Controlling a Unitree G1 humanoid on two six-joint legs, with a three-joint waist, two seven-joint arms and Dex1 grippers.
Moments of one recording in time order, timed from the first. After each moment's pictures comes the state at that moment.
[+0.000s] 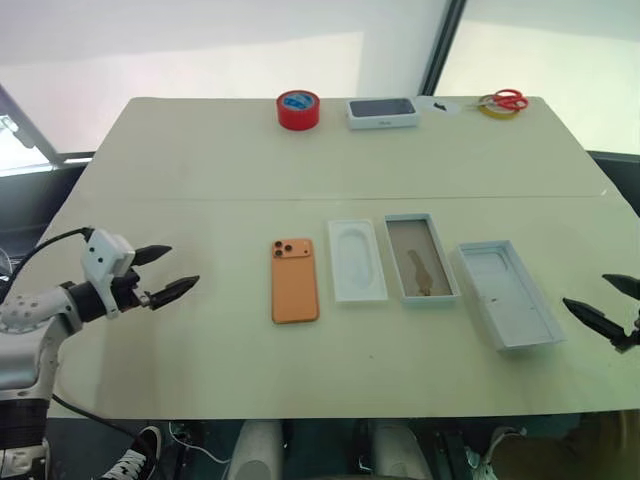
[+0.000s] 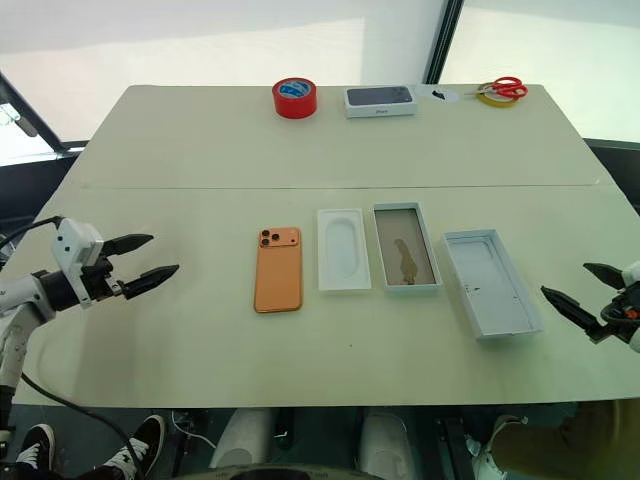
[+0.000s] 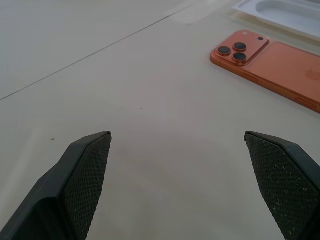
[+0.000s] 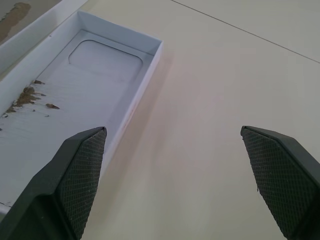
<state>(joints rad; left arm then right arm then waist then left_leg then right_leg) -0.10 0.80 0.31 0.08 -0.43 0.21 -1.02 0.15 -0.92 -0.64 0.28 0.41 0.11 1.04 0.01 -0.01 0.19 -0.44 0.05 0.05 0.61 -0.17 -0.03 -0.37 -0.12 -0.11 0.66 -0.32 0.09</state>
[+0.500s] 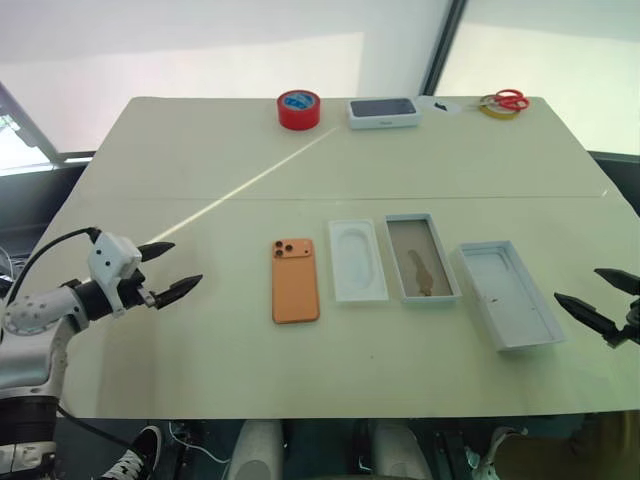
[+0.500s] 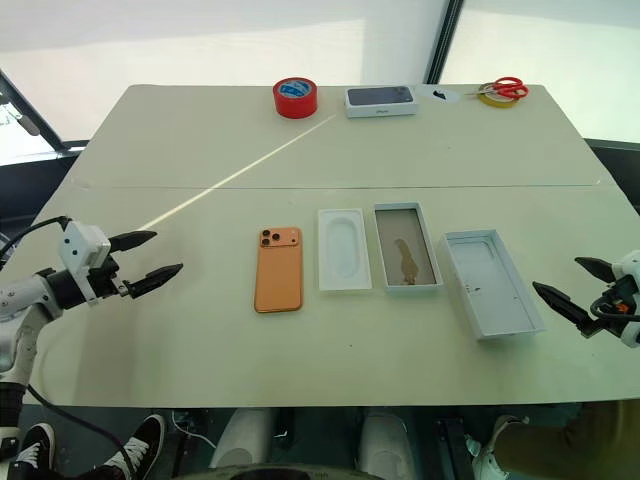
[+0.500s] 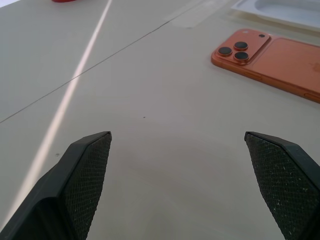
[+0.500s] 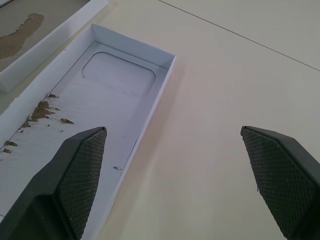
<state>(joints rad) -0.13 0.77 0.28 0.16 -0.37 0.06 -1.03 0.16 -0.91 -0.63 0.18 0.41 0.17 1.00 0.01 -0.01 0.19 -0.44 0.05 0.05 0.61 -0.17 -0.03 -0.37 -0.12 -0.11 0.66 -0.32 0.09</state>
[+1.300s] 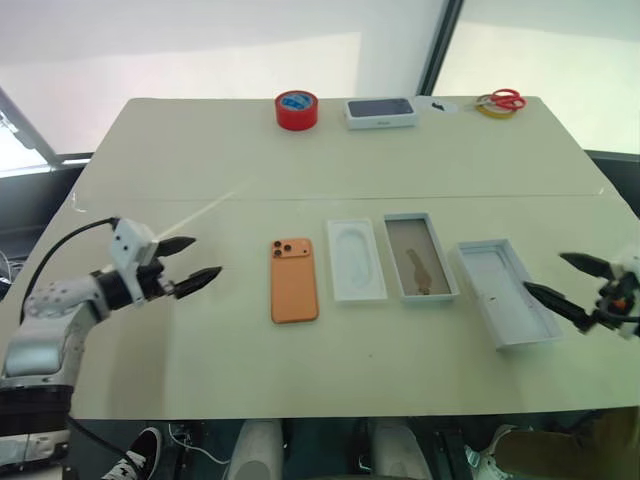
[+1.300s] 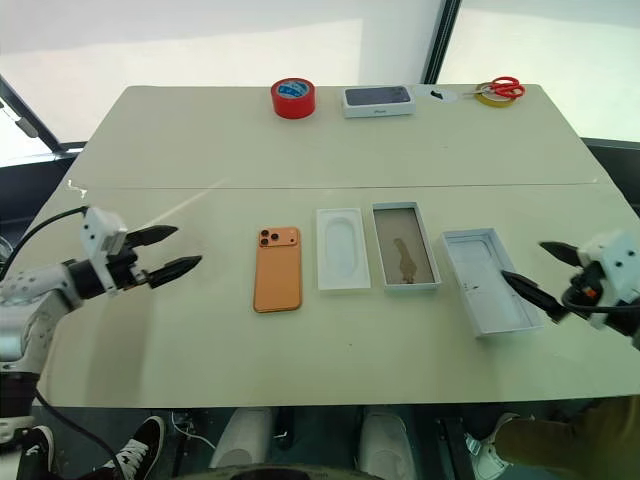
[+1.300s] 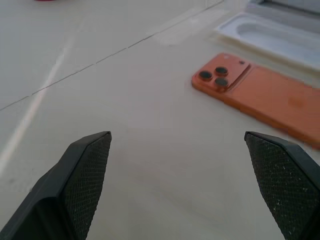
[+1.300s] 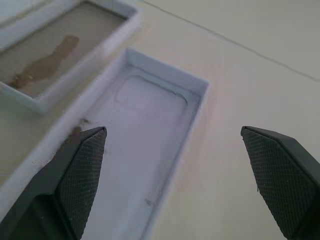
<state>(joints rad) -0.20 0.73 0.21 -0.05 -0.50 0.40 -0.95 0.06 -0.88 -0.52 -0.02 0.46 0.25 0.99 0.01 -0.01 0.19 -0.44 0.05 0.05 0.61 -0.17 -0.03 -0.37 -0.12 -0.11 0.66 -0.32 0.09</state>
